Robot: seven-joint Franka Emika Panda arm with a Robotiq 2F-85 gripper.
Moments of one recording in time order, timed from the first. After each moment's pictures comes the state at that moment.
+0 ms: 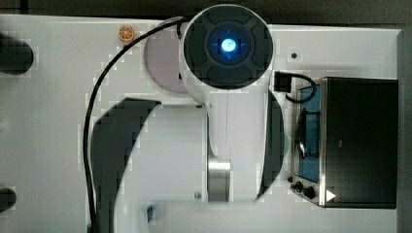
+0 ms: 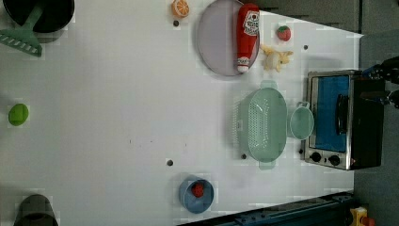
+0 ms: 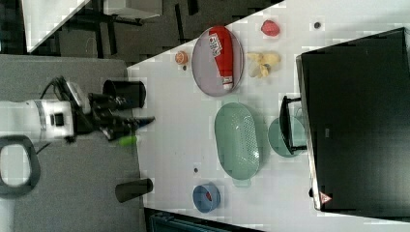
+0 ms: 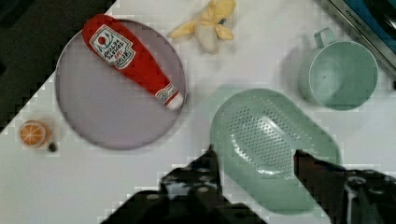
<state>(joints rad) 0.01 -0.03 -0.01 -1.80 -0.03 0.20 0.07</state>
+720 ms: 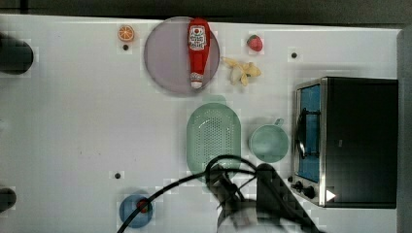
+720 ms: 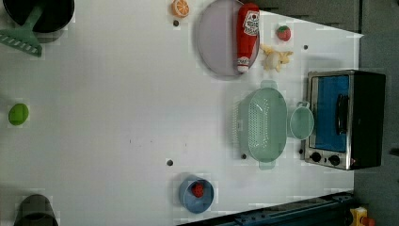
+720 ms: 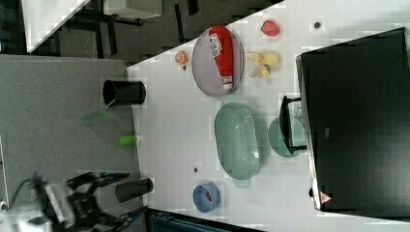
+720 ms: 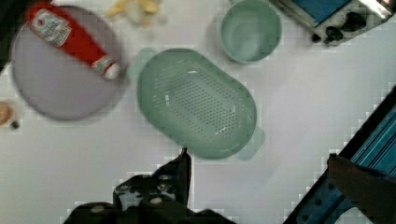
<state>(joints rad) -0.01 -0.59 -0.06 -2.20 -0.05 0.10 0.11</state>
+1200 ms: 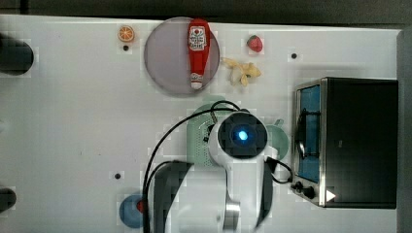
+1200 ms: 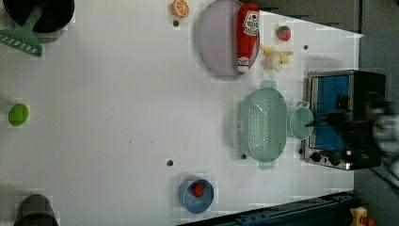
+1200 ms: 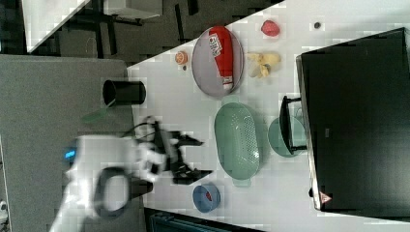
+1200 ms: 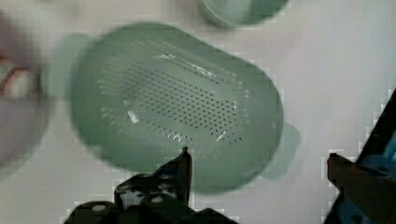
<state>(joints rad) -0.01 -0.14 -0.06 -2.38 -0.01 0.49 0.33</state>
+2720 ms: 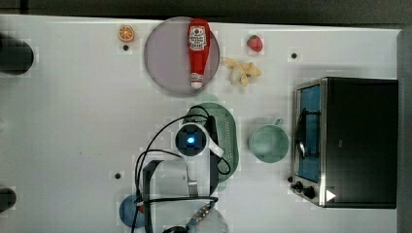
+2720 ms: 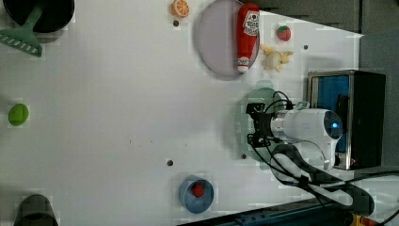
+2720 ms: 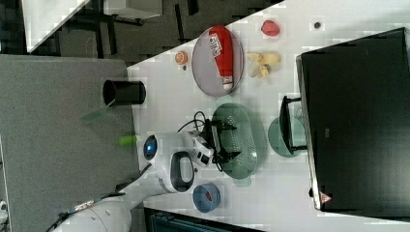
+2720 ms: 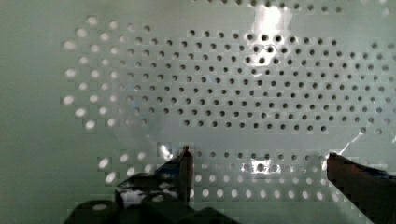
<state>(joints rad) 0.06 0.39 0.04 -2.48 -0.04 1.24 0.76</state>
